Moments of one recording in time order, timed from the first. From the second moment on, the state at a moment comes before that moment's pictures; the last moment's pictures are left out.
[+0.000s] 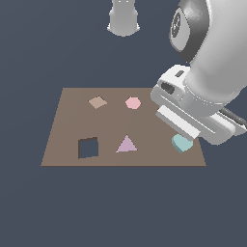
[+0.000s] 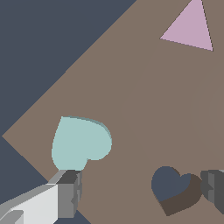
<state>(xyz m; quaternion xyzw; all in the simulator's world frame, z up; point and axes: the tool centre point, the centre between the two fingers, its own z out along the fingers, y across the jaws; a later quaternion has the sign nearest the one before) 0.036 0.156 0.077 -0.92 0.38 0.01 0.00</state>
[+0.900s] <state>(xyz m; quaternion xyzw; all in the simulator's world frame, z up) 0.077 0.182 0.051 -0.86 0.50 0.00 0.00</state>
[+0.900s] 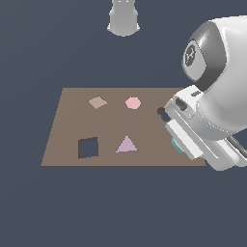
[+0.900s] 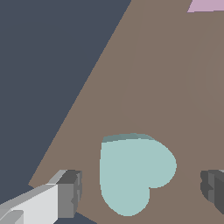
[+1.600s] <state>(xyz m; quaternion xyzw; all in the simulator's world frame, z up) 0.078 0.182 0.031 -0.86 0.51 0.00 0.00</state>
